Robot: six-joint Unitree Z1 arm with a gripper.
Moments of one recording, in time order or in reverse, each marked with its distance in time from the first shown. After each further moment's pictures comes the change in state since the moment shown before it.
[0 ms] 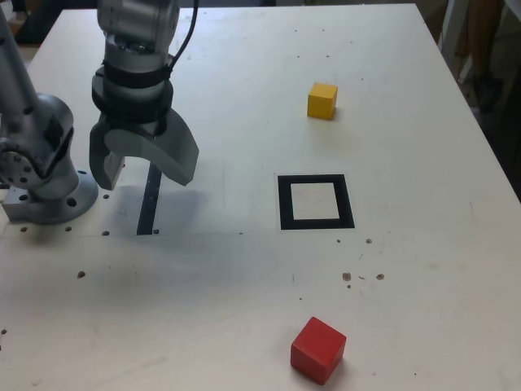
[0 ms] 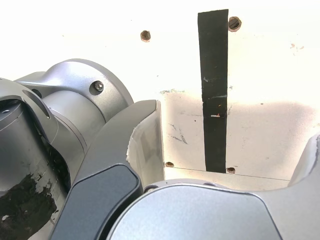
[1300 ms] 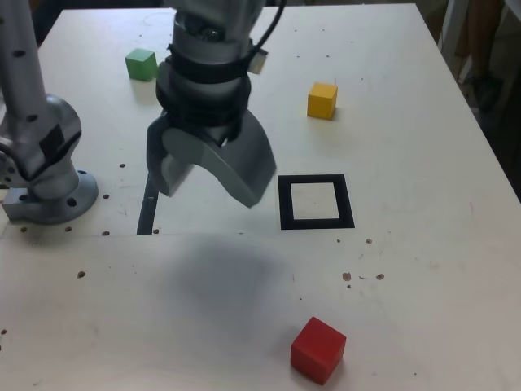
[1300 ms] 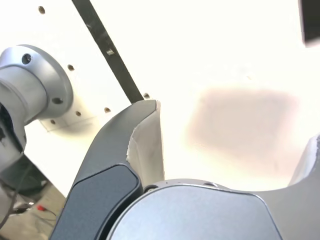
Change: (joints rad) arm -0.325 0.245 -0.579 0.295 -0.013 0.001
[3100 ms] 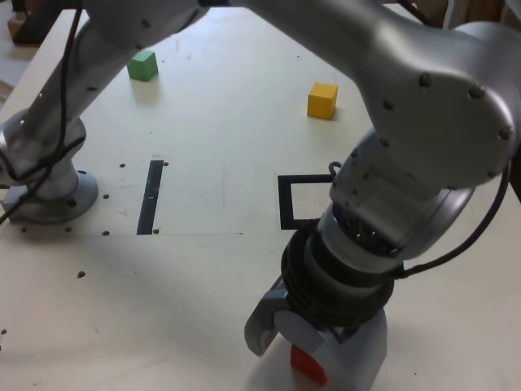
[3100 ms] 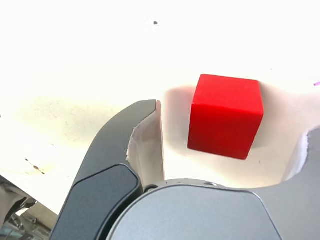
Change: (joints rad) arm -0.228 0.597 -0.748 0.199 -0.105 -0.031
